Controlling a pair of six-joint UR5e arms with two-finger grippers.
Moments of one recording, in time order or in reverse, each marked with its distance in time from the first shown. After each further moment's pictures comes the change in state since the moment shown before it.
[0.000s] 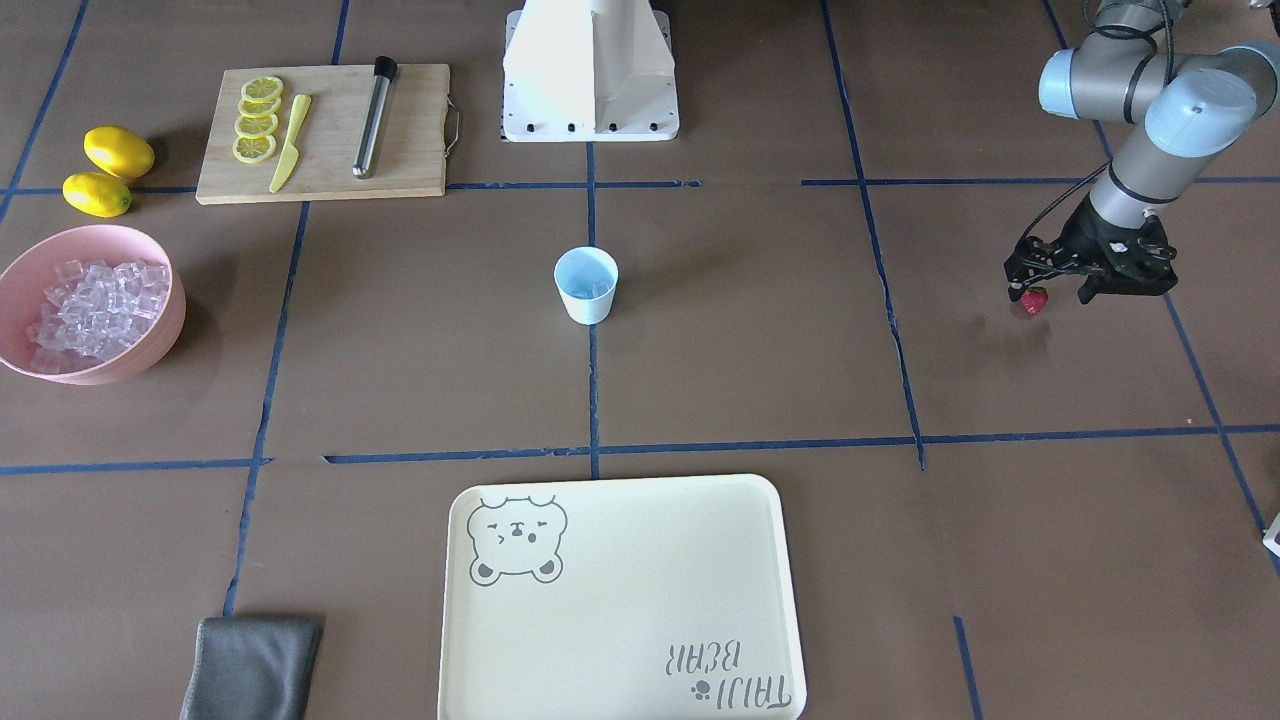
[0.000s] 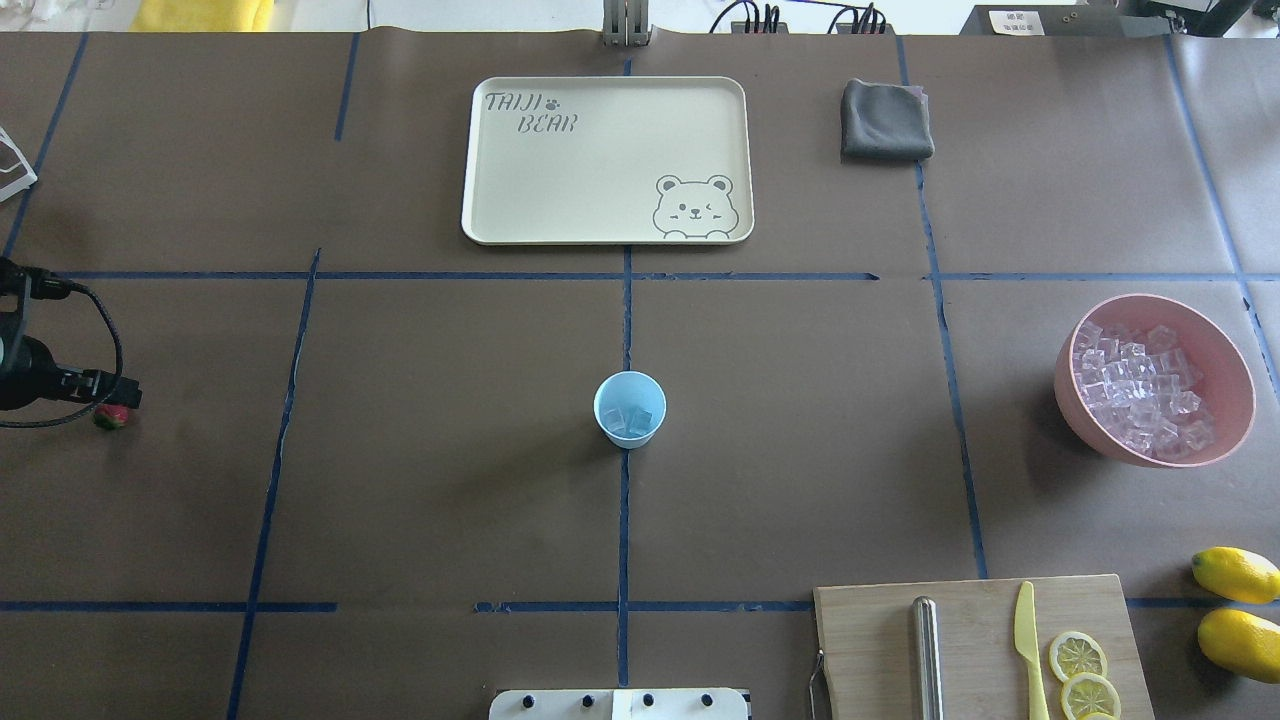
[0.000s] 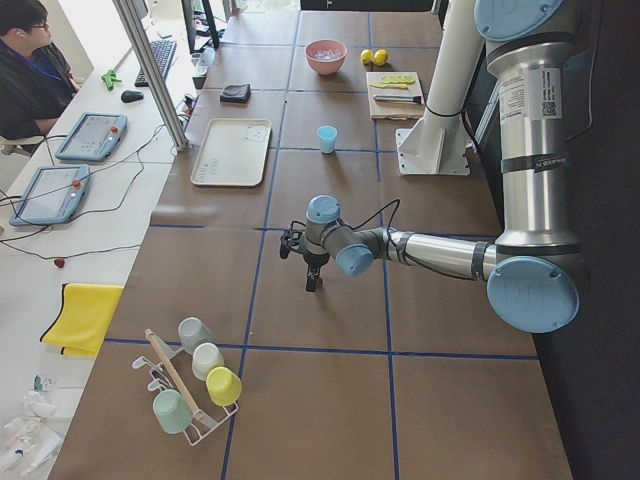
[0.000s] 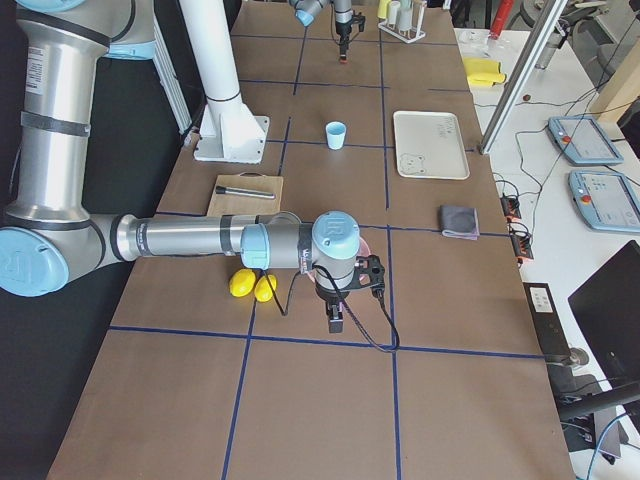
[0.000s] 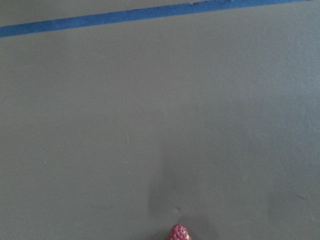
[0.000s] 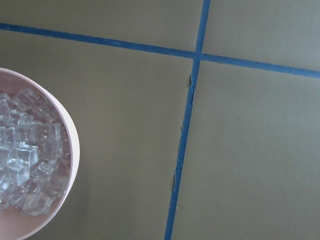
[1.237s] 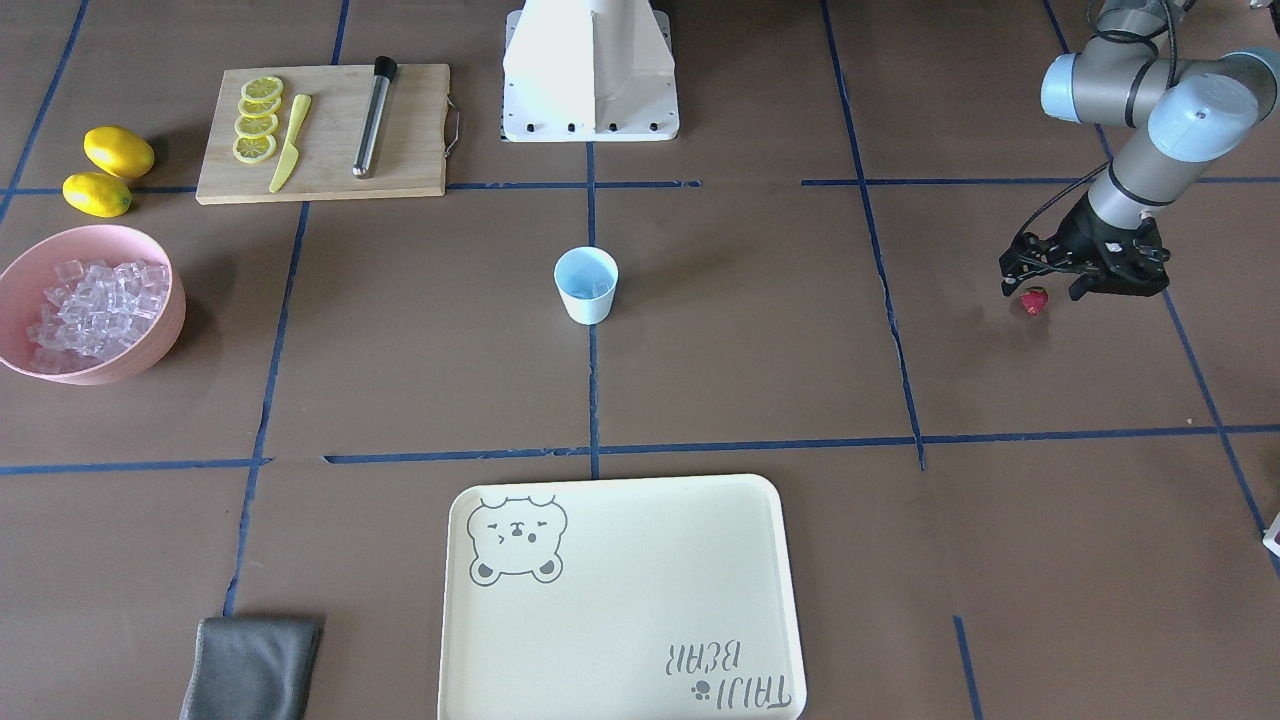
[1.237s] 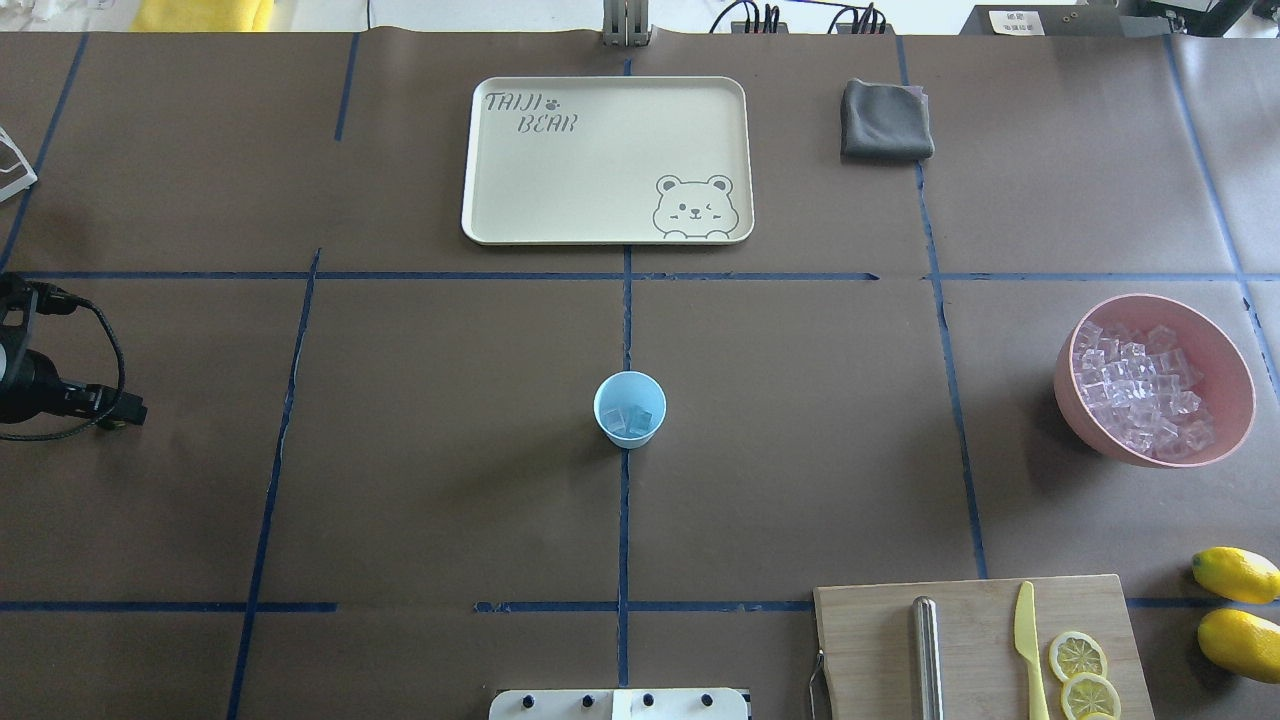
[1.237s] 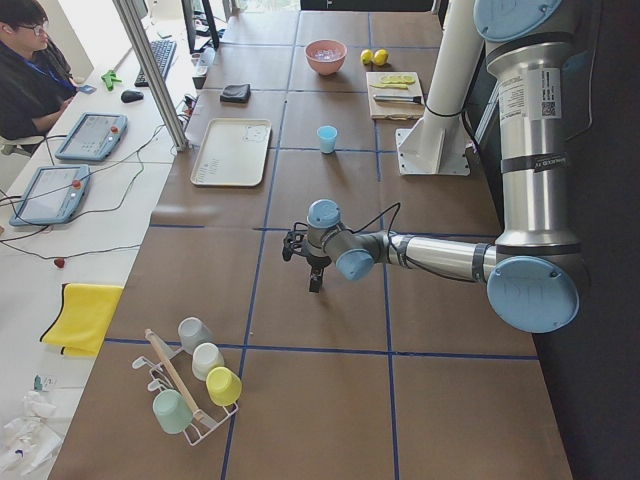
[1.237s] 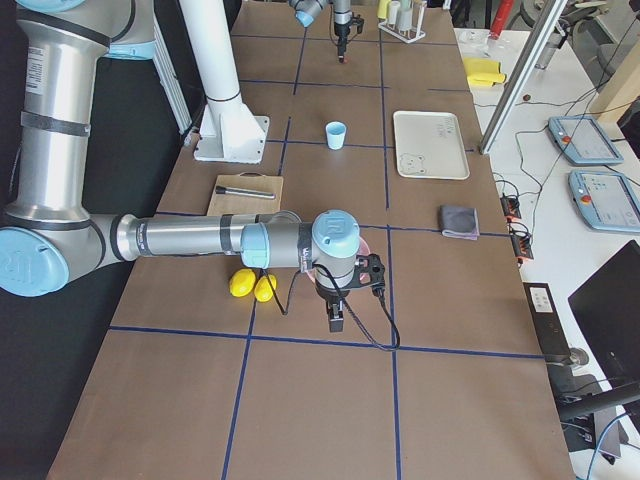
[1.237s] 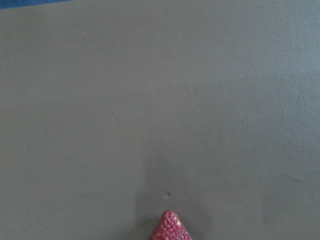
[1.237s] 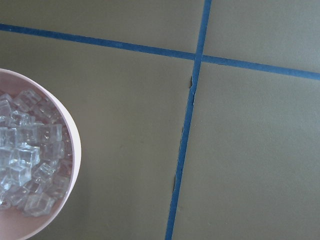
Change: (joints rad) left arm 0.001 0.001 0.027 -0.031 -0.044 0.001; right arm 0.000 0.000 0.004 0.000 -0.001 0.000
